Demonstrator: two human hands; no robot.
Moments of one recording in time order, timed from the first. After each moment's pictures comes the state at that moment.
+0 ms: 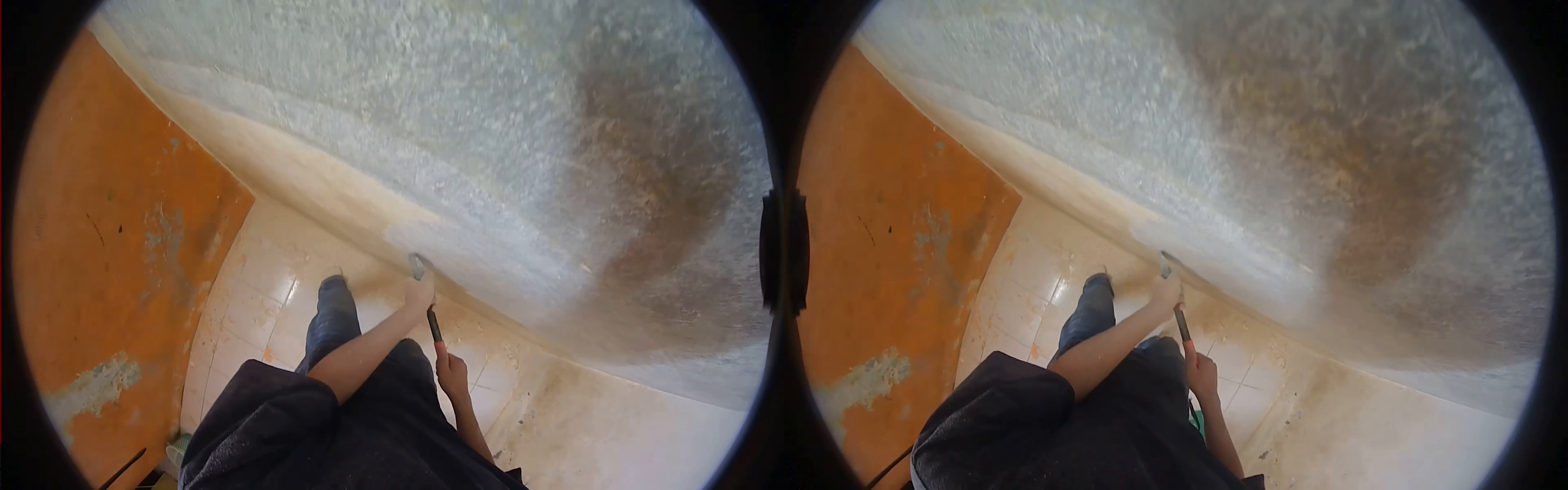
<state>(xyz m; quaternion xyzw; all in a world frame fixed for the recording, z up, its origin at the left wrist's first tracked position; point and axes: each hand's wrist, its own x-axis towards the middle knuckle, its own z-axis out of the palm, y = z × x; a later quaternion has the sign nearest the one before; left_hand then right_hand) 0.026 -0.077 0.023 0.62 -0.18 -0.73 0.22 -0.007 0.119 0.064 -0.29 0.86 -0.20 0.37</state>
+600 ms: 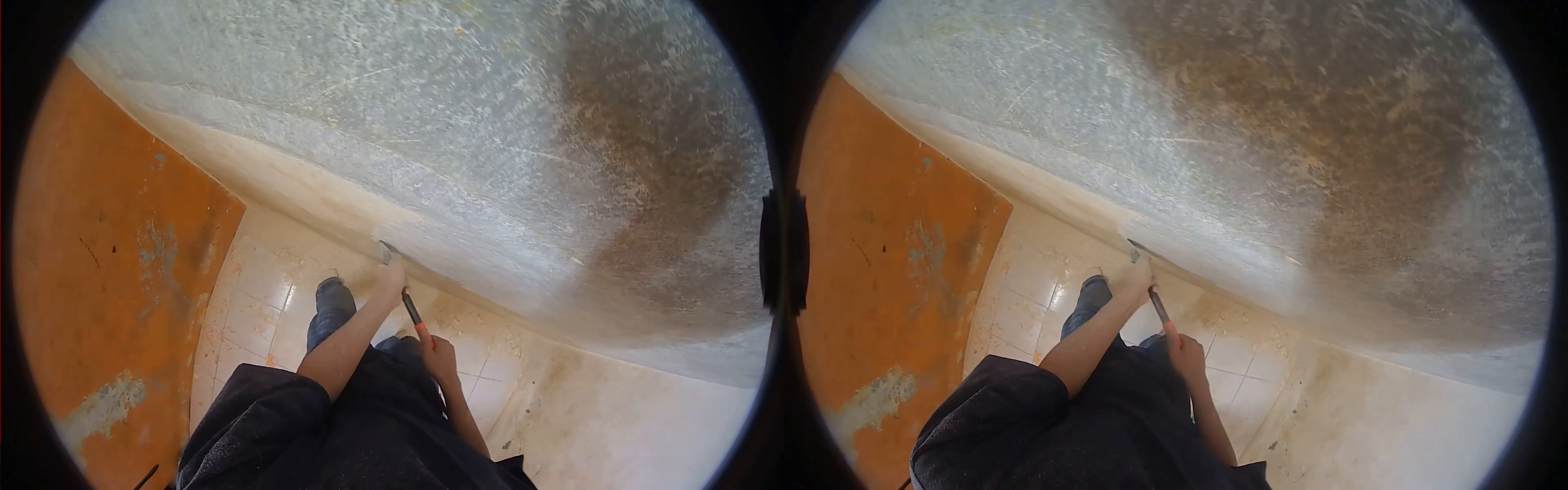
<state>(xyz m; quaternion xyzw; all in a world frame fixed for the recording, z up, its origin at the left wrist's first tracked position) 0.056 -0.113 0.006 0.61 -0.13 -0.74 0.24 0.009 0.084 0.067 -0.32 0.85 -0.22 0.35</state>
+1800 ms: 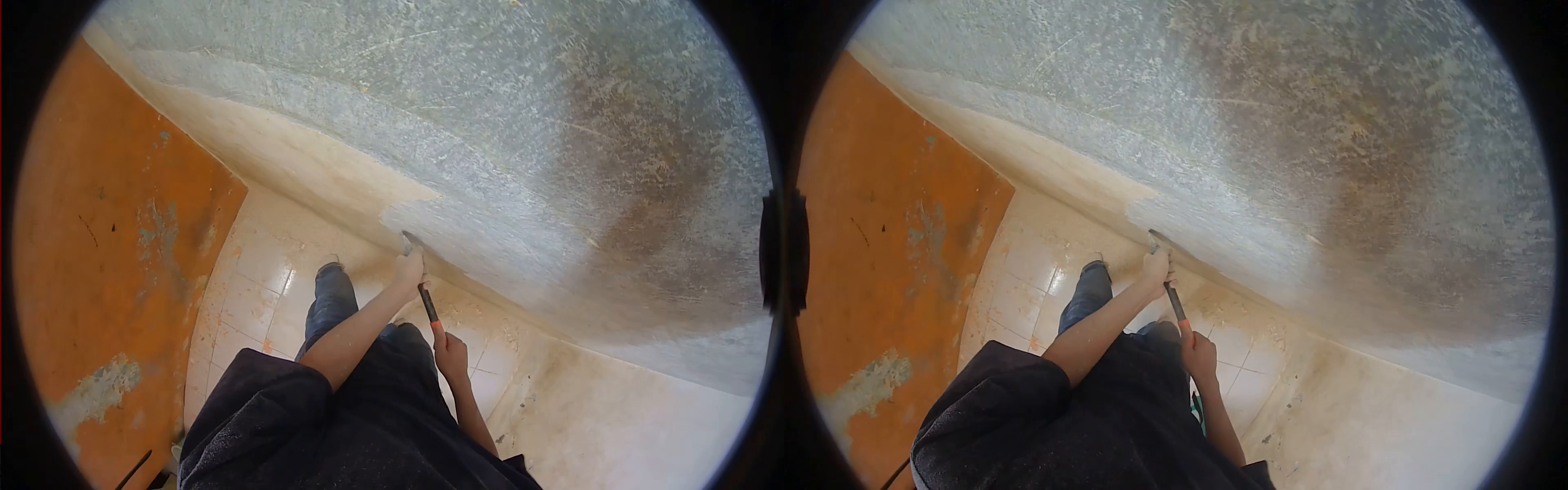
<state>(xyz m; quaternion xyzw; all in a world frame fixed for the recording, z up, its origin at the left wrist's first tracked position) 0.045 -0.093 0.032 0.52 -0.10 -0.82 0.20 0.001 0.114 0.063 -0.30 0.87 -0.19 0.34</state>
